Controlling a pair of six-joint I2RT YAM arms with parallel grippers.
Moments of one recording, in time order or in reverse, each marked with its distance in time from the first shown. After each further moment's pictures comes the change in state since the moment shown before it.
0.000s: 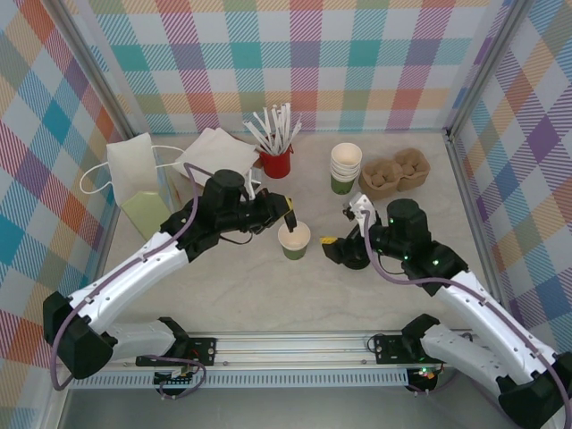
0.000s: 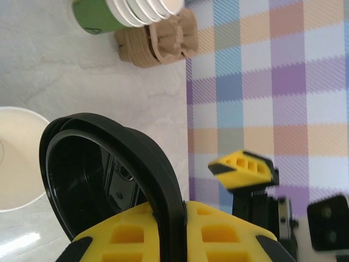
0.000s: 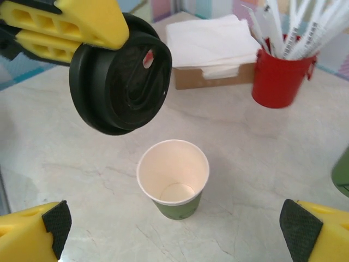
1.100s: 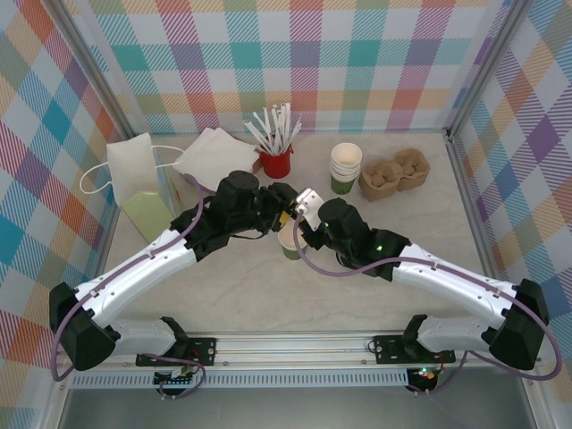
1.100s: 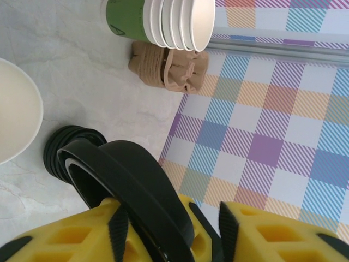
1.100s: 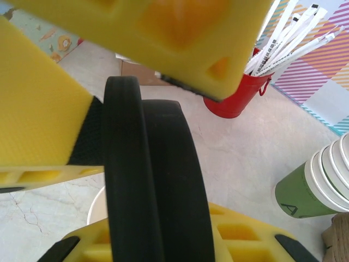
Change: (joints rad) left arm -0.090 0.061 0.062 -0.009 -0.227 -0.486; right arm 0.386 0.370 0.201 0.074 0.684 -0.006
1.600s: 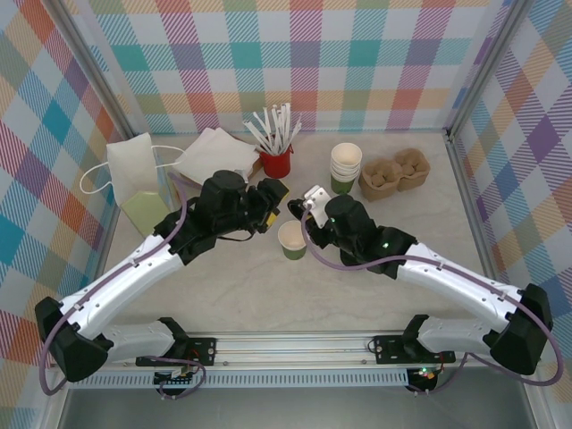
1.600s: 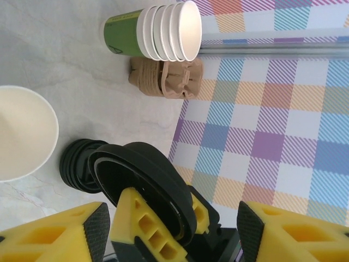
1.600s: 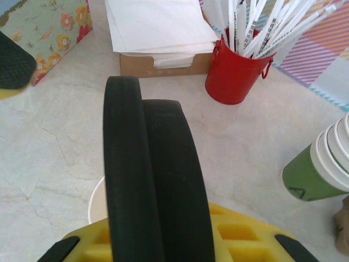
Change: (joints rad) left arm 0.034 -0.076 0.000 -0.072 -0.003 0.103; right arm -0.052 -0.019 0.000 -0.044 -0.051 0.050
